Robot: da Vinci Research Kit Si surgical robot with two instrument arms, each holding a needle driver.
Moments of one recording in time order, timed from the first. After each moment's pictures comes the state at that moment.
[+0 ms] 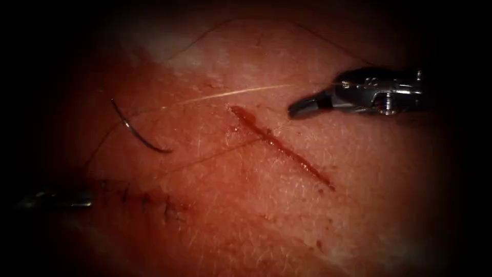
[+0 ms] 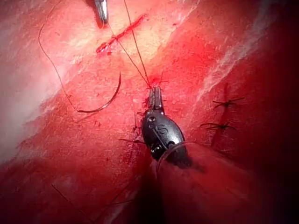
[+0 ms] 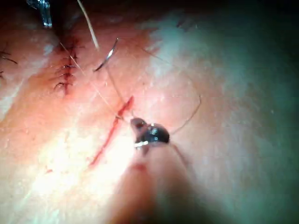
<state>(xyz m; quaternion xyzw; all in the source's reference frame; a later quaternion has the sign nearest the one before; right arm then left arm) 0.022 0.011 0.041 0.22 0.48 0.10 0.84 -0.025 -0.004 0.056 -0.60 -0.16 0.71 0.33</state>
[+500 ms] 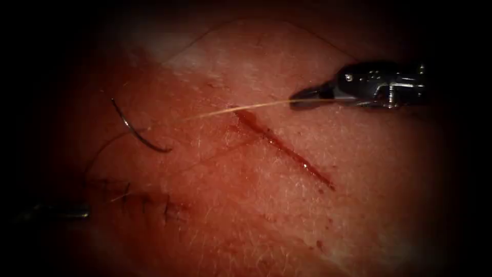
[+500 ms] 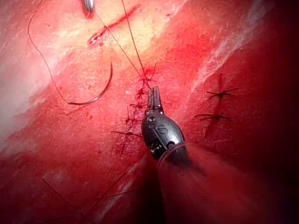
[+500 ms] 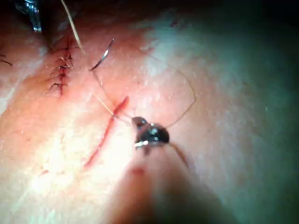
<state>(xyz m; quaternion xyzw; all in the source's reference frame) 0.021 0.013 0.041 0.19 0.48 0.11 0.85 -0.024 -0.006 0.058 -0.60 -0.17 0.72 0.32</state>
